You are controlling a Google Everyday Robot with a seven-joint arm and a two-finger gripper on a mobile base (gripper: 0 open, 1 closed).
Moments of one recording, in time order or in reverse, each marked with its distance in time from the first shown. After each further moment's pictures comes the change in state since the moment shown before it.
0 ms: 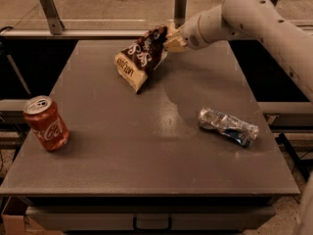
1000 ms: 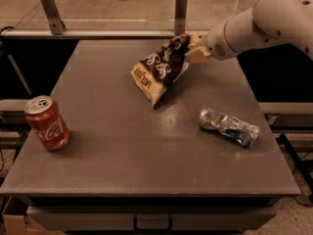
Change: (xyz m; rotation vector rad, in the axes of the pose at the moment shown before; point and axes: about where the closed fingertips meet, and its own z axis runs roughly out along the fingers) arm 0.043 0.023 -0.081 0.050 0.119 0.020
